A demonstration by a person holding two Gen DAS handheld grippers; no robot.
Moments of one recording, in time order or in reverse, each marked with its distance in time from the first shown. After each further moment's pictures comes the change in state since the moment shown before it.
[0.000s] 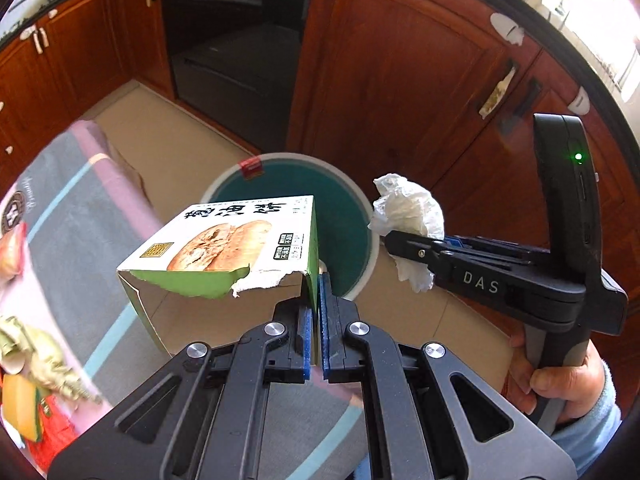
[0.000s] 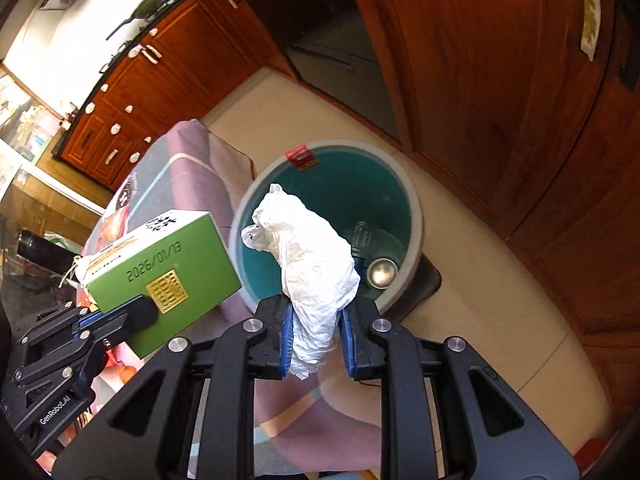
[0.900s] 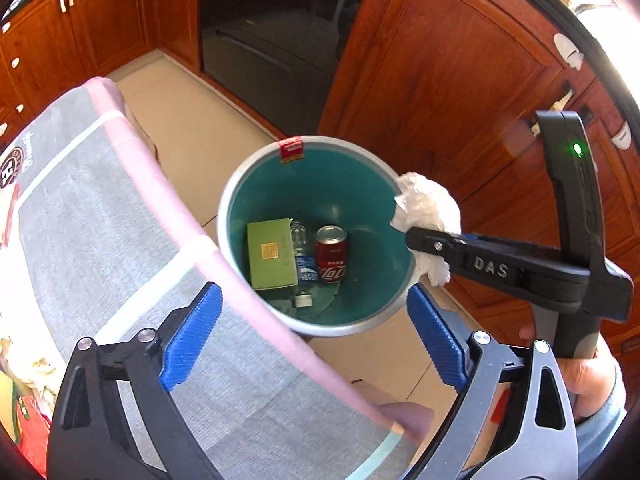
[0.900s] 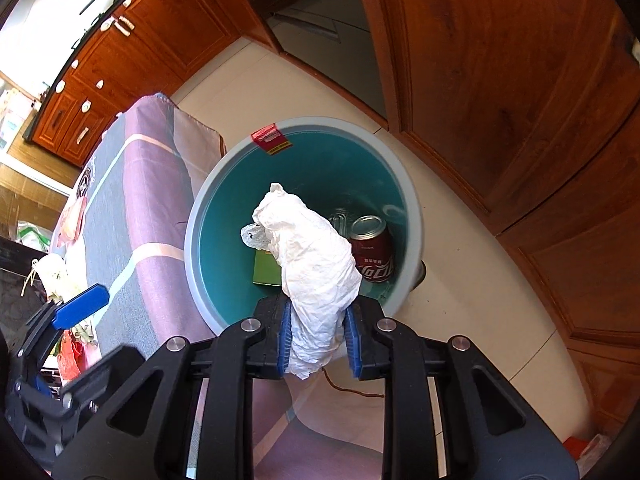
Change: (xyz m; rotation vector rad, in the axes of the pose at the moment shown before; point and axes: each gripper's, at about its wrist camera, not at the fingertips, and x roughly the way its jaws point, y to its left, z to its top) left arm 0.028 0.042 -0.013 -0.118 0.003 0.033; right arm 0.060 0.006 0.023 -0.039 0.102 -0.078
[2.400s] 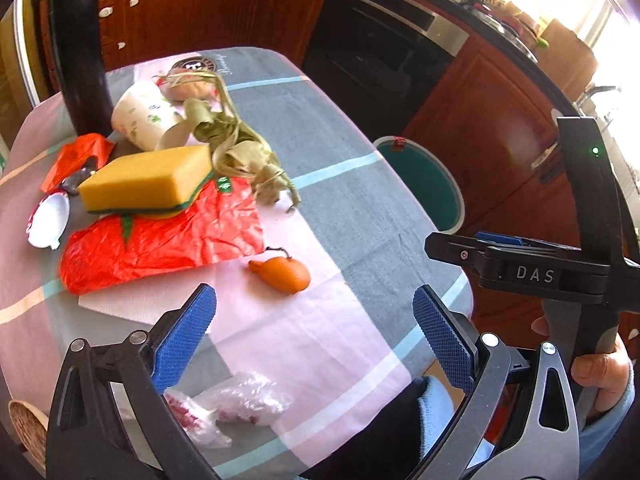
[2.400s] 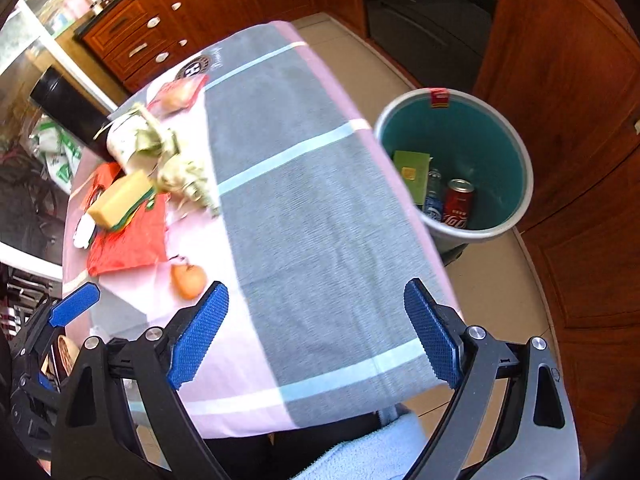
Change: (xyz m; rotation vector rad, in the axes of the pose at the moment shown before) left arm -0.169 0.135 -0.189 -0.272 -0.157 0.053; right arm -0.057 0.199 -0.138 -0.263 0.031 -0.039
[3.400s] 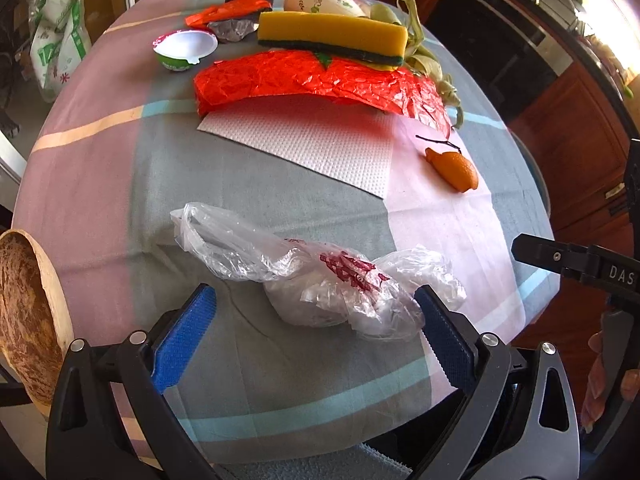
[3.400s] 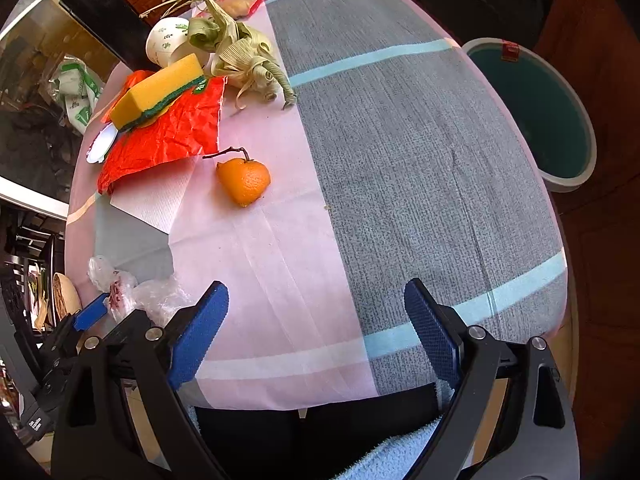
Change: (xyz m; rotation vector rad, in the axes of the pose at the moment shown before) left arm 0.008 0.086 -0.099 -0.266 0.061 0.202; right arm 0.050 0.053 -0.054 -0.085 0.134 0.069
